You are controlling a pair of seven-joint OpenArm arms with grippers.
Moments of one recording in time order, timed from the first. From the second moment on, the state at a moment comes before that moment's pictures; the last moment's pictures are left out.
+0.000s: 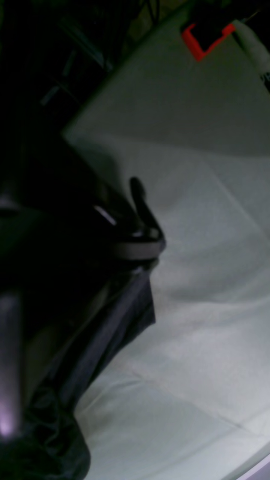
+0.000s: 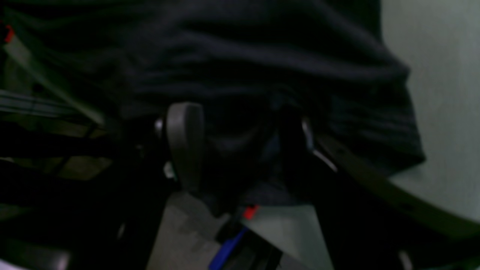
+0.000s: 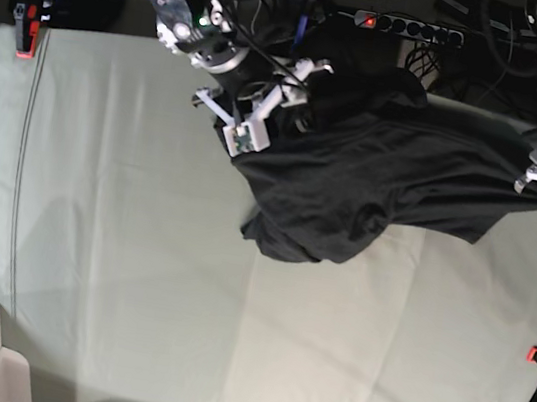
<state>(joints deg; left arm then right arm) 20.8 -8.2 -31.7 92.6 -33.0 -0.1 19.5 -18.4 7.5 -27.7 95.3 16.5 0.0 -27.7</state>
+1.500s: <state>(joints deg) 17.9 -8.3 -31.8 104.4 -33.0 0.1 20.3 -13.4 9.8 -18.4 110.6 16.8 0.0 -28.7</state>
